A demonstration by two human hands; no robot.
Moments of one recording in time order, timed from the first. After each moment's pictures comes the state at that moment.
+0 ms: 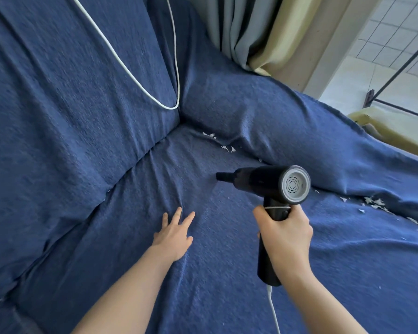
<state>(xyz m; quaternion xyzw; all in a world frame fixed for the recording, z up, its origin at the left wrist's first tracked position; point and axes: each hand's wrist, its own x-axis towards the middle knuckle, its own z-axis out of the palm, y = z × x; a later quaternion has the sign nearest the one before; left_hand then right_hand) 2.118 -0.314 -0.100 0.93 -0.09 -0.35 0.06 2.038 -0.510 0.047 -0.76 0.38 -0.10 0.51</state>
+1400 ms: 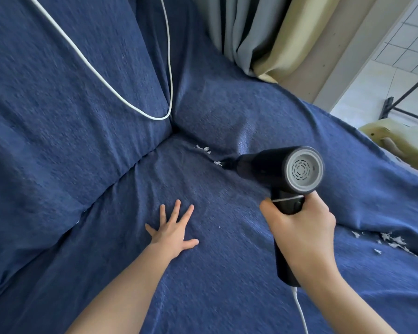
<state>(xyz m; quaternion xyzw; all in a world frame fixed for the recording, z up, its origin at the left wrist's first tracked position) 2.200 -0.368 -0.119 0.94 -0.06 -0.35 0.05 2.126 -0.578 0.060 -0.82 0.30 -0.10 0.48</state>
